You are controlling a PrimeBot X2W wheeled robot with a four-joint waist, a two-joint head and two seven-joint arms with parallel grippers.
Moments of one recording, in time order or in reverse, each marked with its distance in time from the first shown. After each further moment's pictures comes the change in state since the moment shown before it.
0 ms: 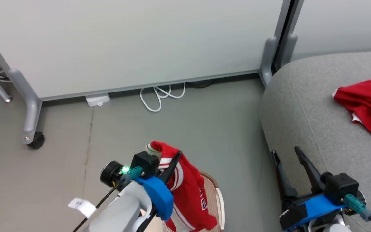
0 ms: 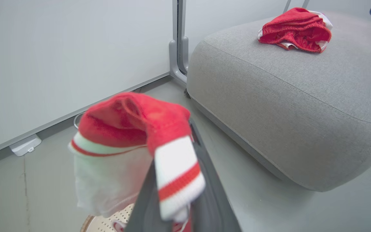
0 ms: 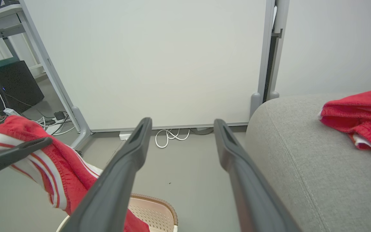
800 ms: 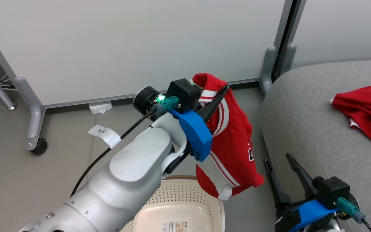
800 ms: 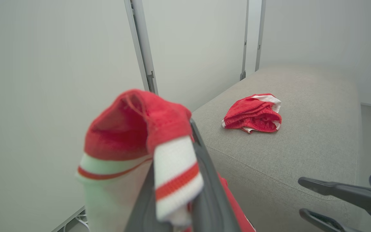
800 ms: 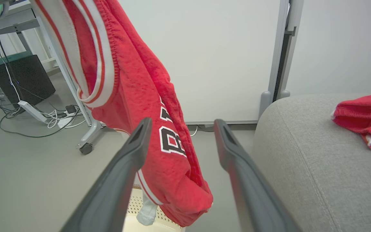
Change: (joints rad) left arm -0.349 -0.078 -0.091 -0.107 -0.111 0.000 0.113; right arm 0.038 0.000 0.035 -0.029 0.001 0.000 0.049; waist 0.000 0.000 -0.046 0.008
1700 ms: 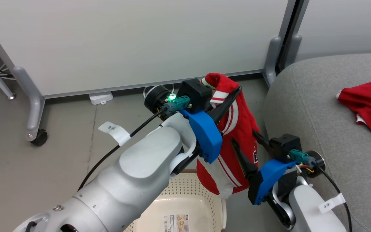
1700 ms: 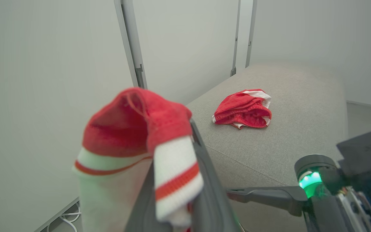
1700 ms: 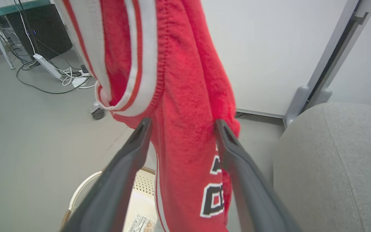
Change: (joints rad) left arm -0.060 -0.024 -0.118 0.035 -0.105 0.000 -0.037; right arm -0.302 0.000 0.143 0.257 -0.026 0.000 0.142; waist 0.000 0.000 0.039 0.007
